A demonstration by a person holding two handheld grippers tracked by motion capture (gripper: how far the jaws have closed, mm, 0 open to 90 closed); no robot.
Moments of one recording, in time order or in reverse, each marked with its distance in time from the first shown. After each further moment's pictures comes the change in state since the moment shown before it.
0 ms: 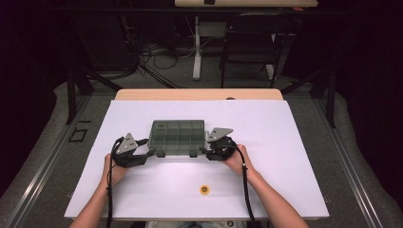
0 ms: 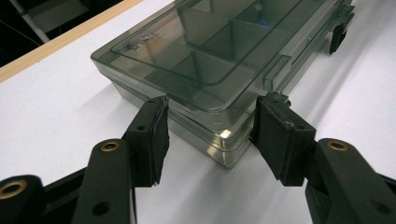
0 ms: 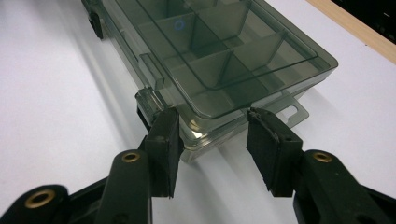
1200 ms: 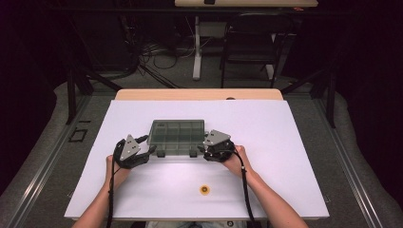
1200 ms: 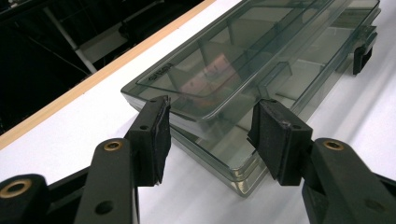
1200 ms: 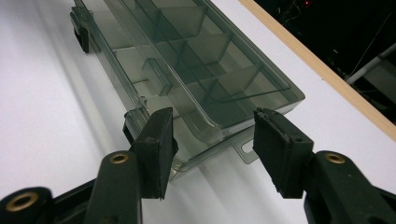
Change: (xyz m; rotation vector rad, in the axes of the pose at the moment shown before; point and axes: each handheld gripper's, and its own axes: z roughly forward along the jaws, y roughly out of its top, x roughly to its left) left arm -0.016 0.006 -0.001 -0.079 0.150 0.079; right arm 0.015 0.006 -0.004 -0.070 -0.129 -0.106
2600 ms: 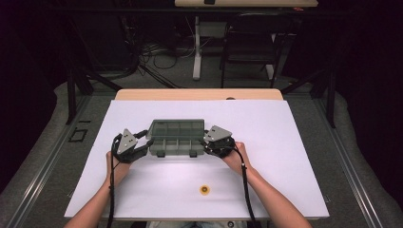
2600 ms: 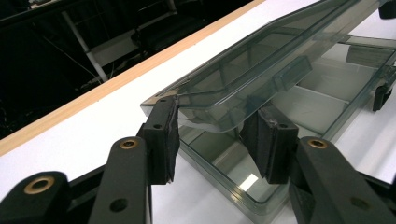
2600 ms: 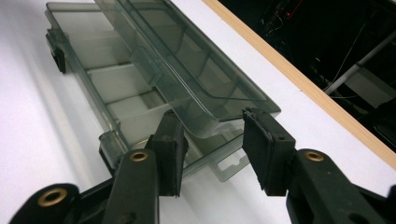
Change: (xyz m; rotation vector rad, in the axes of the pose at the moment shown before) left arm 0.014 0.010 0.003 -0.051 0.029 -0.086; right arm -0.011 0.007 0.001 -0.045 -0.048 0.021
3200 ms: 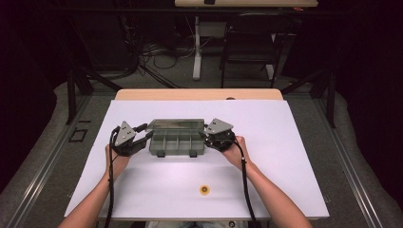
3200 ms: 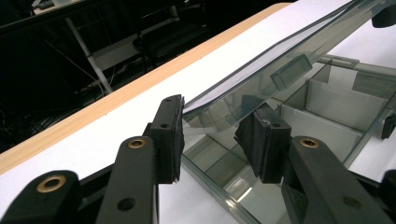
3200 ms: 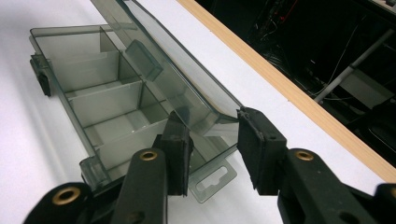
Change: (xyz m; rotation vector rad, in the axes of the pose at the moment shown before) left arm 0.014 0.018 0.002 -0.027 -0.008 -0.029; right arm -0.014 0.013 0.001 -0.017 -0.012 0.024
